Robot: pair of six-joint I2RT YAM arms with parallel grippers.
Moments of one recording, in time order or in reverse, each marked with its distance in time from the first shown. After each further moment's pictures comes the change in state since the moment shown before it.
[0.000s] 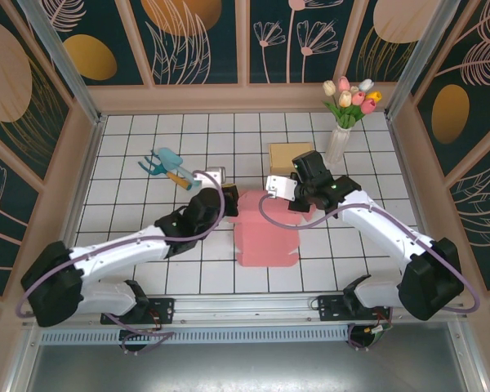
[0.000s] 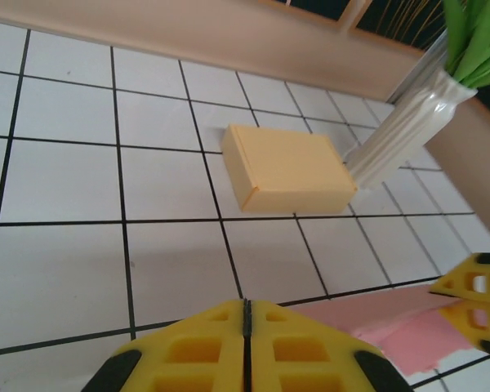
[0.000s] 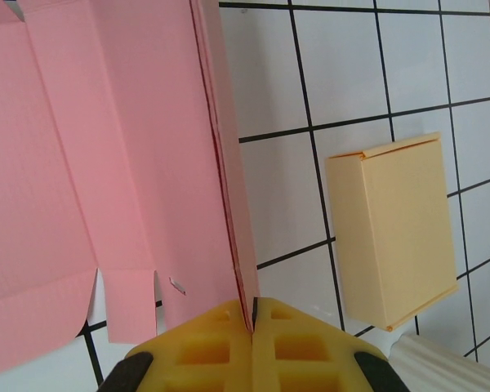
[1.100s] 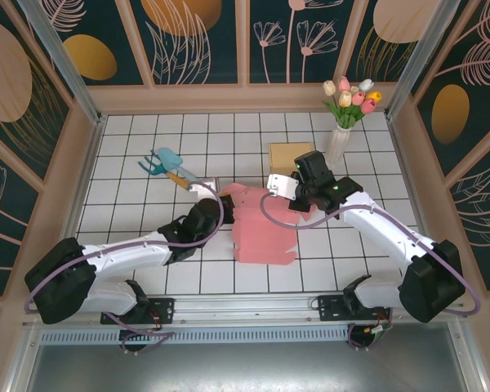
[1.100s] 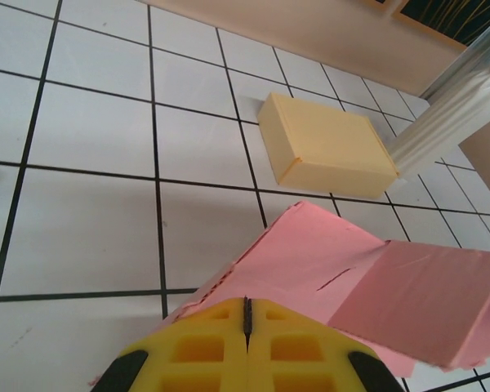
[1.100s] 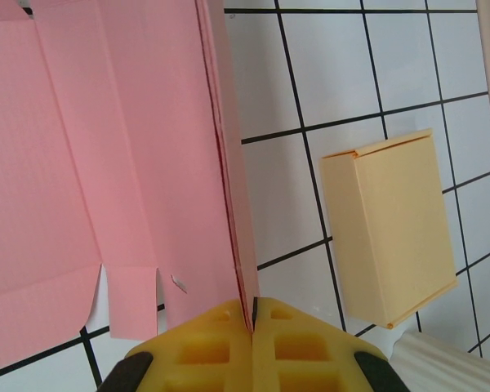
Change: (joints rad) left arm 0.014 0.070 -0.117 0.148 -0.030 -0.069; right arm -0.010 -0.014 -0.016 0.024 -0.012 0.025
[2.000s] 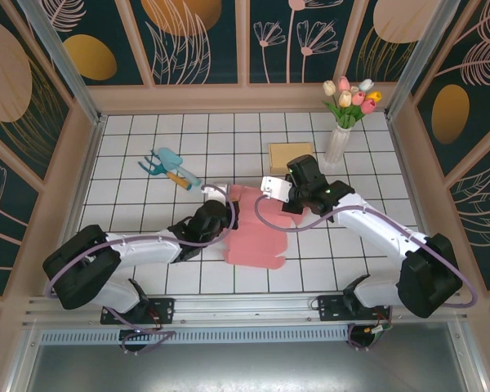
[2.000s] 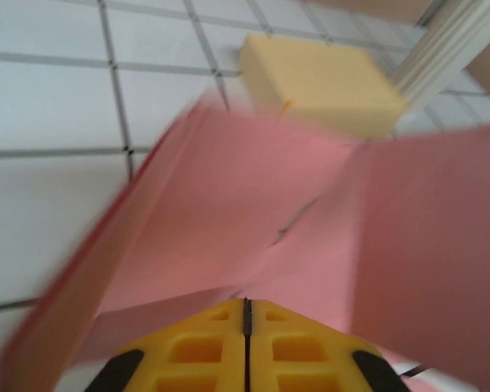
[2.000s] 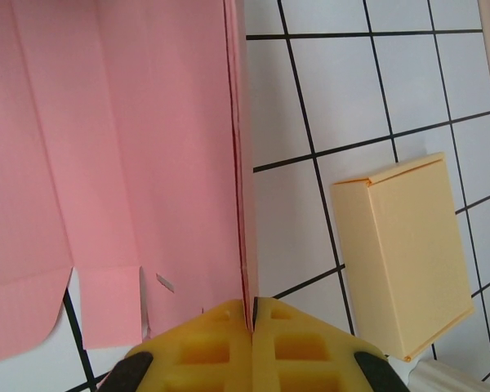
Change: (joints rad) left arm 0.045 0.140 -0.063 0.138 0.128 0.122; right arm 0.050 0.032 -0.040 0.096 0.013 0.048
